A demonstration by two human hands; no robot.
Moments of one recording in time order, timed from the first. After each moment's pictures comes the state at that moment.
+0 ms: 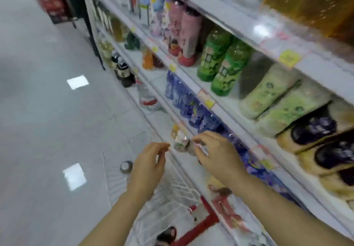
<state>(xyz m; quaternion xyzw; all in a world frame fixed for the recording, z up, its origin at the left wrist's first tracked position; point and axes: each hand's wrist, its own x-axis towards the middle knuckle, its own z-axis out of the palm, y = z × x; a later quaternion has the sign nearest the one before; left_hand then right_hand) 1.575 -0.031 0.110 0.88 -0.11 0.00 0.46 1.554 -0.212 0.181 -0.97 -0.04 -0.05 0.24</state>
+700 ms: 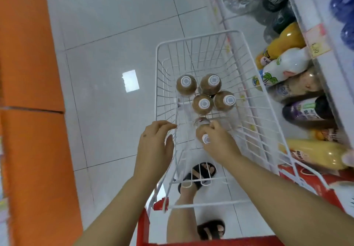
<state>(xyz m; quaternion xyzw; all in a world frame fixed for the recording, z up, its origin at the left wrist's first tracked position) 1.490 0.098 -0.144 0.94 0.12 -0.10 0.29 1.545 -0.075 -0.216 -0.91 -0.11 0.33 0.22</state>
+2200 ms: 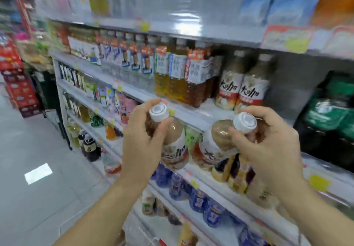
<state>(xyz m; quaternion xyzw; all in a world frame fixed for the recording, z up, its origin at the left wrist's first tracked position) 1.472 -0.136 0.355 0.67 -0.31 0.25 0.63 1.356 -0.313 0.393 -0.81 0.04 -0.45 0.36</state>
